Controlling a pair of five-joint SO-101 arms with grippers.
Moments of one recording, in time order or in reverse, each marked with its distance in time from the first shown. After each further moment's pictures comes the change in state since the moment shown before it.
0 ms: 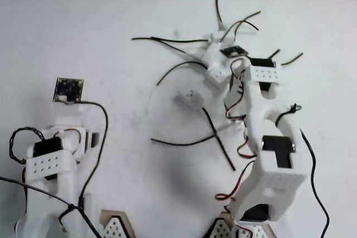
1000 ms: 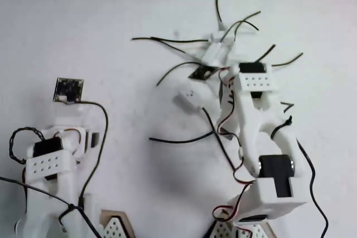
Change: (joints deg) left arm 0.0 0.0 0.0 0.0 0.0; right arm -5.8 -11.9 9.9 6.8 25.5
